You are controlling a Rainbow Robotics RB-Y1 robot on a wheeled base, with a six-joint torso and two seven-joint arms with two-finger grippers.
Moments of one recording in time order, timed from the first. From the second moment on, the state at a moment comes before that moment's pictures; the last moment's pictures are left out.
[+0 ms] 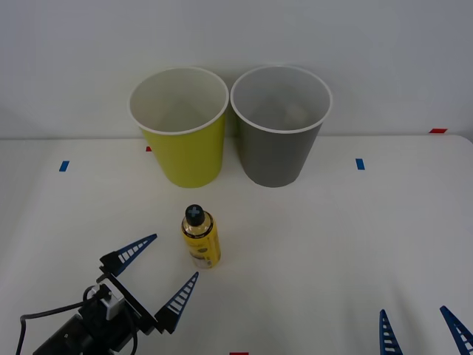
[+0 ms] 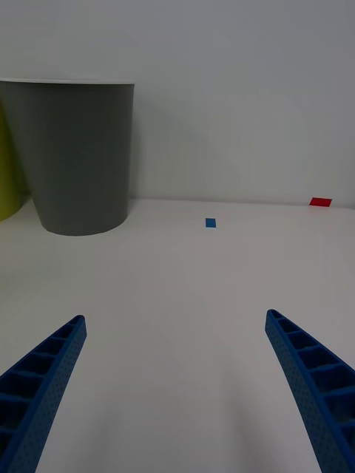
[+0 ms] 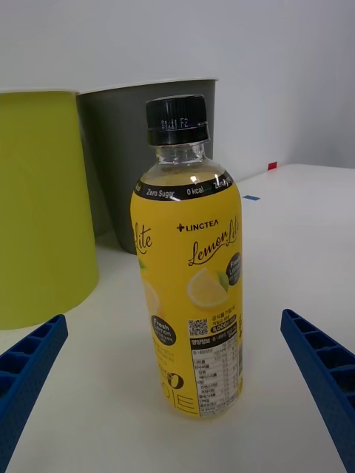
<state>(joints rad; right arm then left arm) 1.01 -0.35 0.26 -2.01 -0.20 -0.65 1.65 0.32 0.67 -0.49 -1.71 -0.03 -0.61 -1.33</state>
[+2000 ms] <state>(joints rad) 1.01 -0.35 0.26 -2.01 -0.20 -0.65 1.65 0.09 0.58 -0.61 -1.71 0.05 -0.42 -1.33</state>
